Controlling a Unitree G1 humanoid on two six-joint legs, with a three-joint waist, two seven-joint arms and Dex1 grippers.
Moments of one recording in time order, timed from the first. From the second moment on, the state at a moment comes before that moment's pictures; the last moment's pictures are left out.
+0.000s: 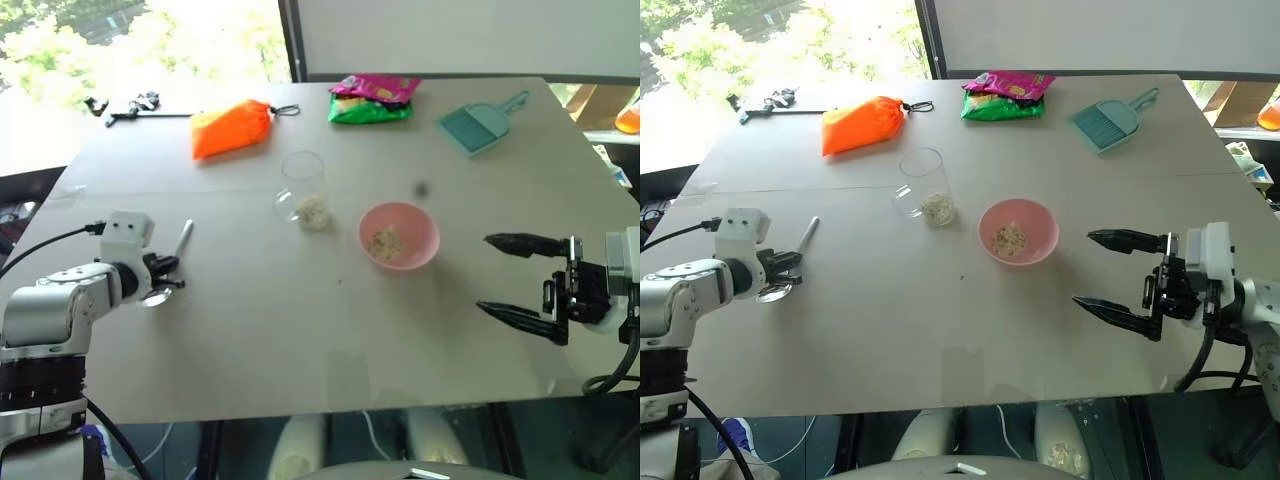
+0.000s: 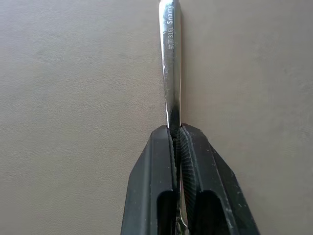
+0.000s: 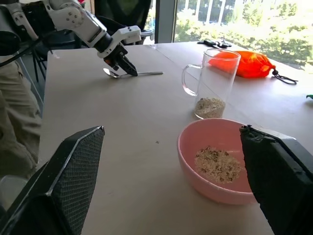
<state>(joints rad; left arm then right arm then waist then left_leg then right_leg) -0.26 0.82 0.34 0.00 -0.42 1.03 -0.37 0.04 -0.79 -0.33 -0.46 0.79 0.30 1.13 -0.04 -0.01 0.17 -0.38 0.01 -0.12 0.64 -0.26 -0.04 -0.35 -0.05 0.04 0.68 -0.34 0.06</state>
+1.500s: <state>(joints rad) -0.56 0.58 -0.13 -0.38 -0.27 0.26 -0.75 -0.64 -0.48 -0.07 -0.45 1.51 0.87 -0.18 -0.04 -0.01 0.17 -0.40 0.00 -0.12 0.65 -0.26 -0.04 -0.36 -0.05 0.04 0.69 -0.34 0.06</state>
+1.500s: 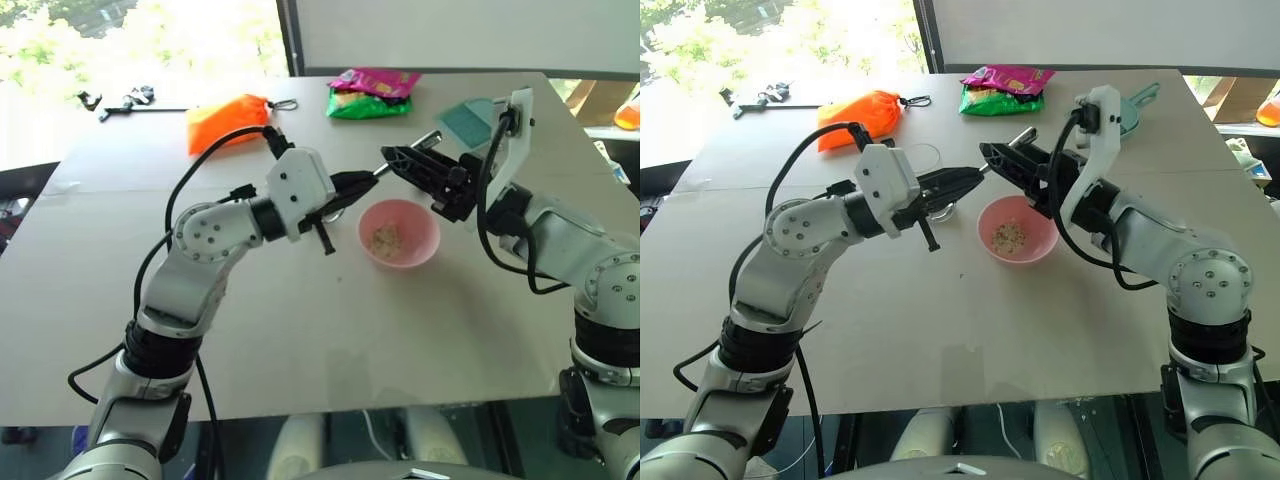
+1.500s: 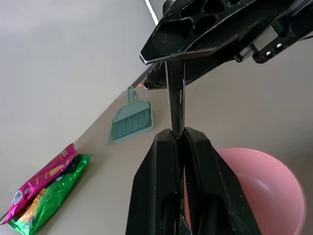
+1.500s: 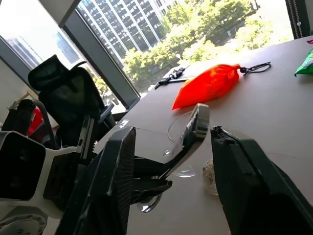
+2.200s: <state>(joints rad) -0.56 0.52 0.14 -0.45 -0.62 0.55 -0.64 -0.65 -0.54 -0.17 -0.33 1.71 0.84 -0.24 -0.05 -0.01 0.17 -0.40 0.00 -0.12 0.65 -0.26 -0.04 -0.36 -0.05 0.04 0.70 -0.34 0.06</state>
